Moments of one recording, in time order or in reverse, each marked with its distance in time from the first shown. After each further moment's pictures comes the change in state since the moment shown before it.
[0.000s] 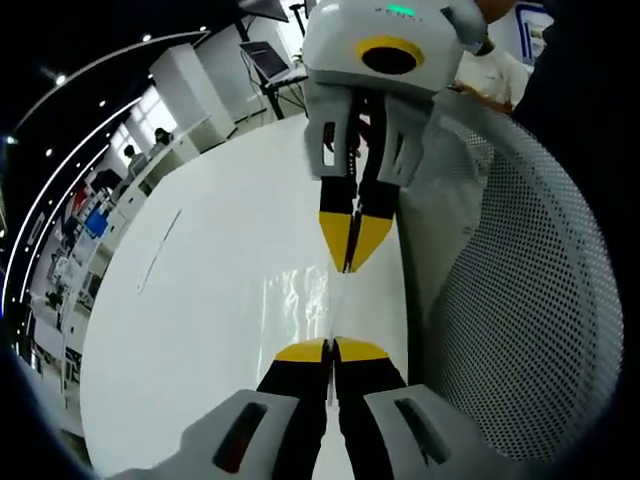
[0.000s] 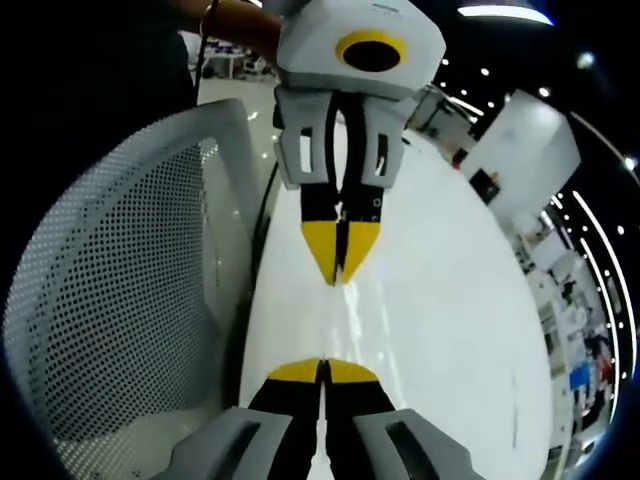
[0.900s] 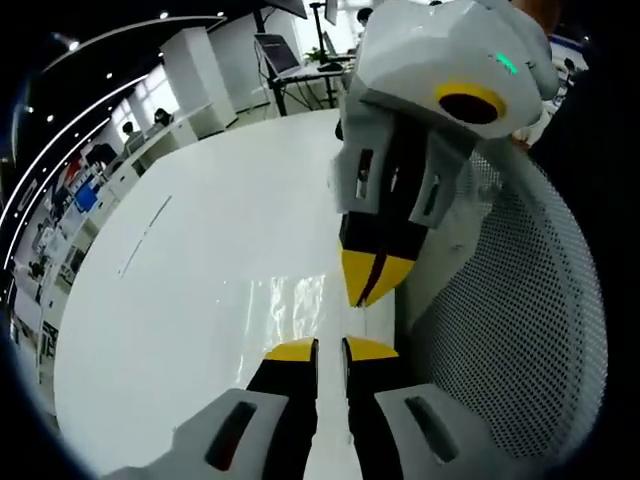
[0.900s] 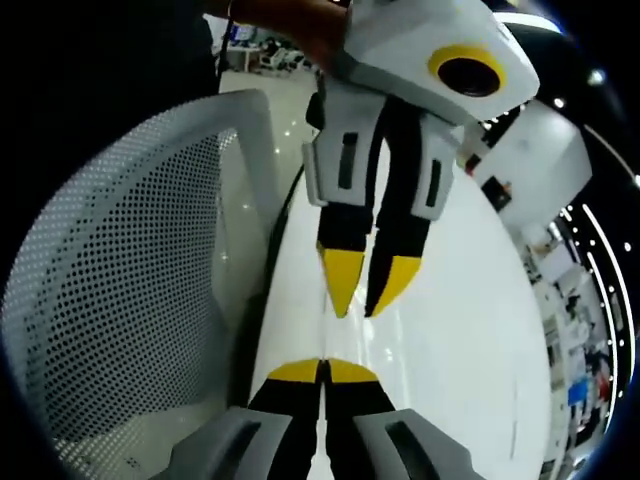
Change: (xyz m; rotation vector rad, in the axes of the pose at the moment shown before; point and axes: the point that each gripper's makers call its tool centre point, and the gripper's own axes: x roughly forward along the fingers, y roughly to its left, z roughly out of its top) left arm 0.019 -0.009 0.009 -0.120 0.019 -0.090; right arm 0.004 0.014 0.003 -0.056 0.005 0.031
